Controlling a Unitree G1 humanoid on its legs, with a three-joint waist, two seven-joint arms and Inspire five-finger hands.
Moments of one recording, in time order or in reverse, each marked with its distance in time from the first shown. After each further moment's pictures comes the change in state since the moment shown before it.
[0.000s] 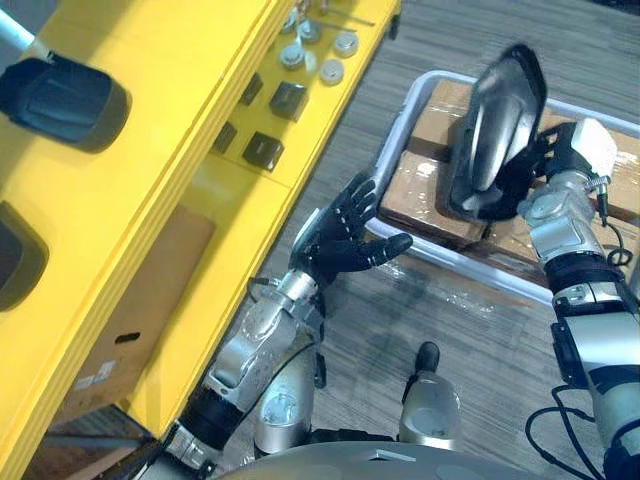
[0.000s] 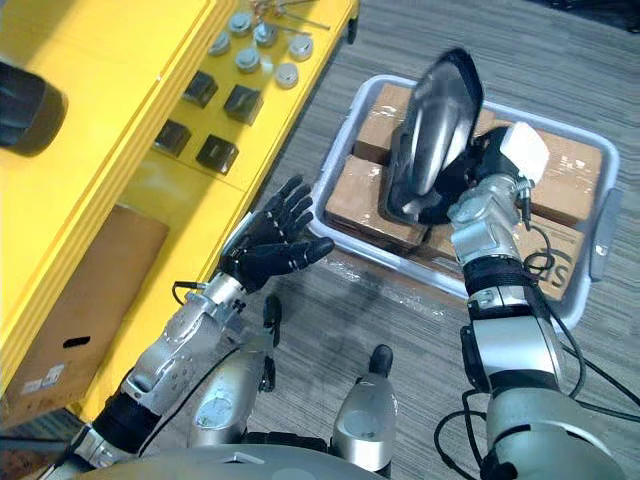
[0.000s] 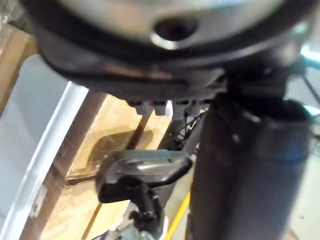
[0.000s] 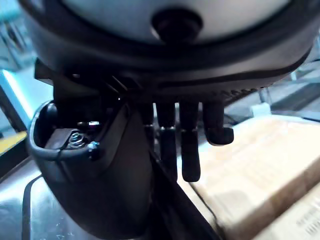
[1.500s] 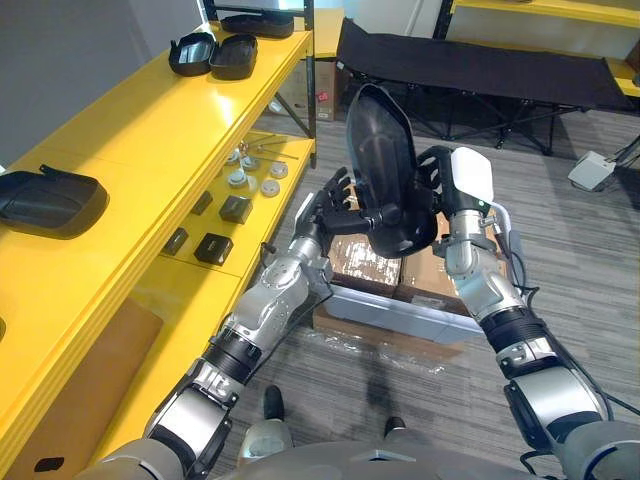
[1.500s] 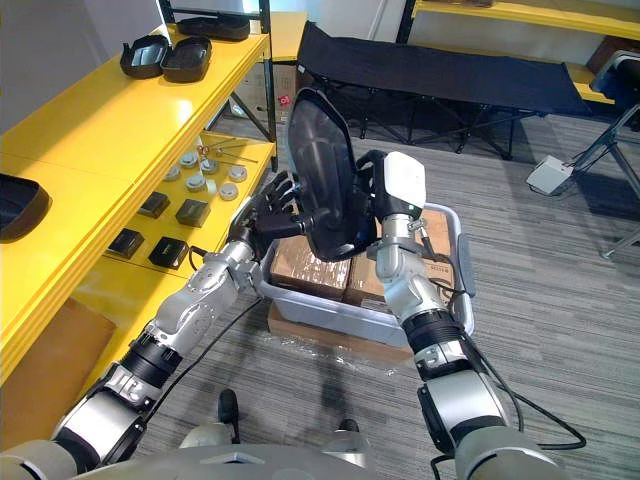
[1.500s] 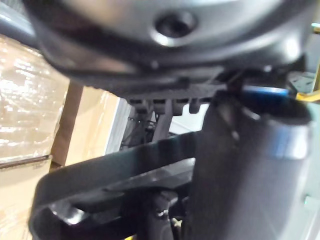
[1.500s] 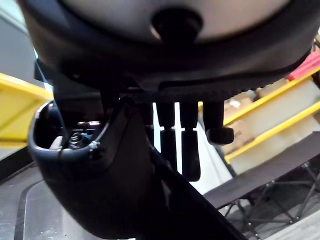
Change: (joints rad) left arm -0.244 -0.070 0.035 0.269 0.017 0.106 0.269; right arm 0.249 0.250 0.122 -0.171 -0.192 -0.266 -0.068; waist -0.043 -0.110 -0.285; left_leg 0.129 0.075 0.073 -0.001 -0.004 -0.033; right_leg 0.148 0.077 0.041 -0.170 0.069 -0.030
